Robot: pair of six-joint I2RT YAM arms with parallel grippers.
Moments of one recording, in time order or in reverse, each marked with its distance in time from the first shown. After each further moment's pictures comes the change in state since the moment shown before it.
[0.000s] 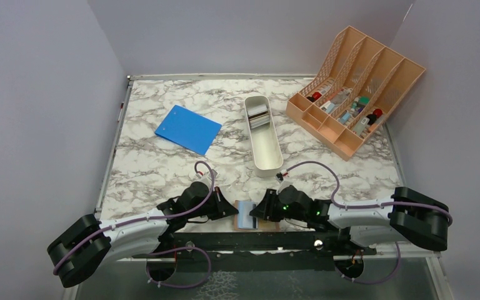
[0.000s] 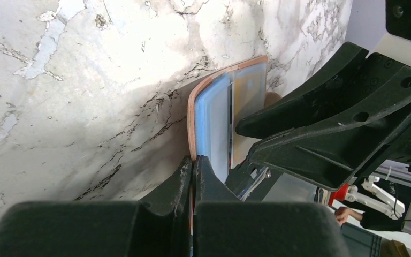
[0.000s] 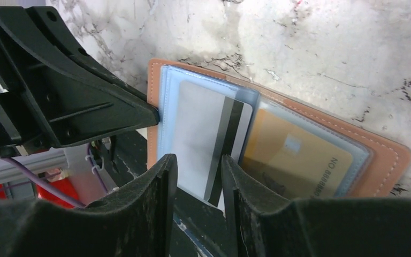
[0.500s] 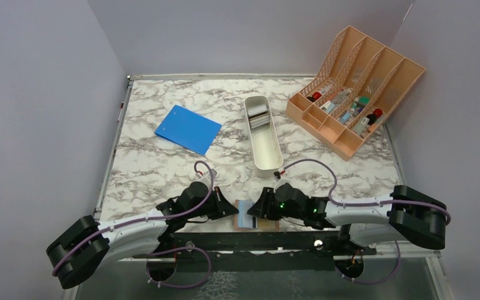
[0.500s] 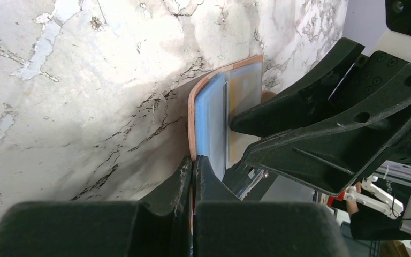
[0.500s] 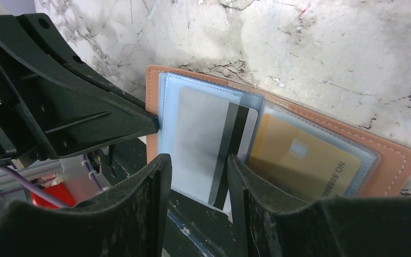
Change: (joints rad) left arm 0.000 -0.014 0.000 -0.005 0.000 -0.001; right arm 0.002 0.028 0.053 -0.049 0.010 0.000
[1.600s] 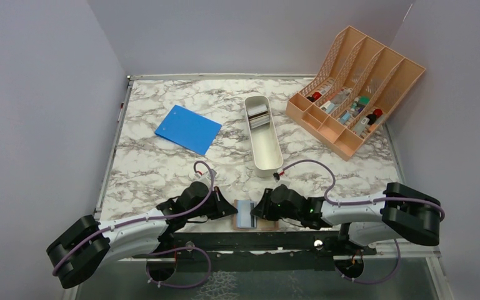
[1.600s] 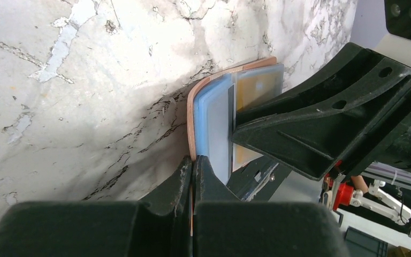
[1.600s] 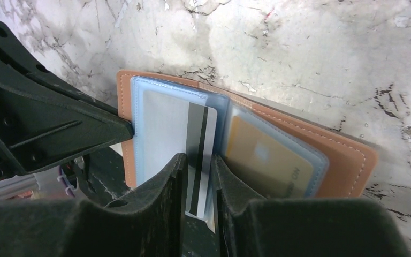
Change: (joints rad) left arm 0.002 0.001 0.000 -0.011 -0.009 0.002; right arm 0.019 0.058 0.031 -0.053 0.057 0.015
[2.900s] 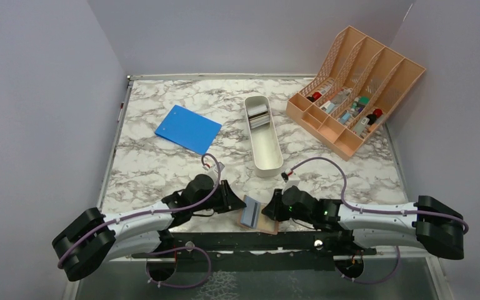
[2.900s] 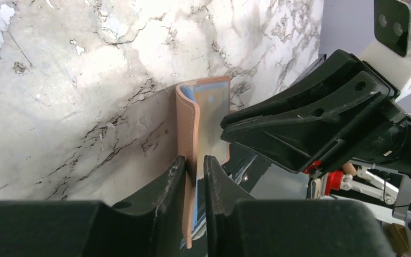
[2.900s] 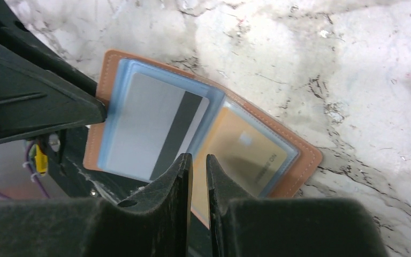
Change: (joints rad) left arm 0.000 0.069 0.101 0.036 0.050 0.030; right arm 0.004 -0.276 -0.031 -0.223 0.074 -0.161
